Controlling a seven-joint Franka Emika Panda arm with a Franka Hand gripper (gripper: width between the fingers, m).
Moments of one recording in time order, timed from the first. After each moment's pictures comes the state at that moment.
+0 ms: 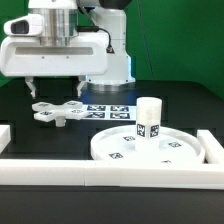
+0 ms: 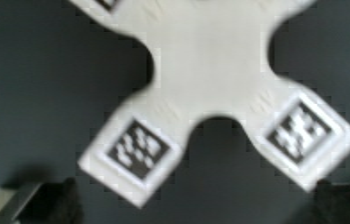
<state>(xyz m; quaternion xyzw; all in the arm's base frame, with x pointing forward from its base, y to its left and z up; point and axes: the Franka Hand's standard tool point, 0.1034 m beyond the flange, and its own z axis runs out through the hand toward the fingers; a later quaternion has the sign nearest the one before) 0.441 -0.137 0.064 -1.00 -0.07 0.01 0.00</state>
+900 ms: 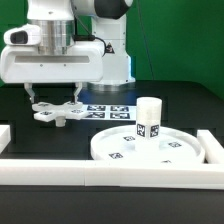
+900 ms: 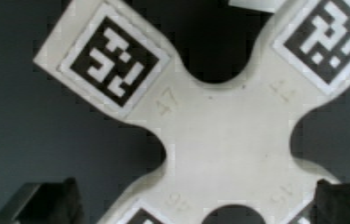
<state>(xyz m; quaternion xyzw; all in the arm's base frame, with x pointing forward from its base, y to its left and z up) 0.422 -0.139 0.047 -1.00 -0.07 0.02 -0.01</state>
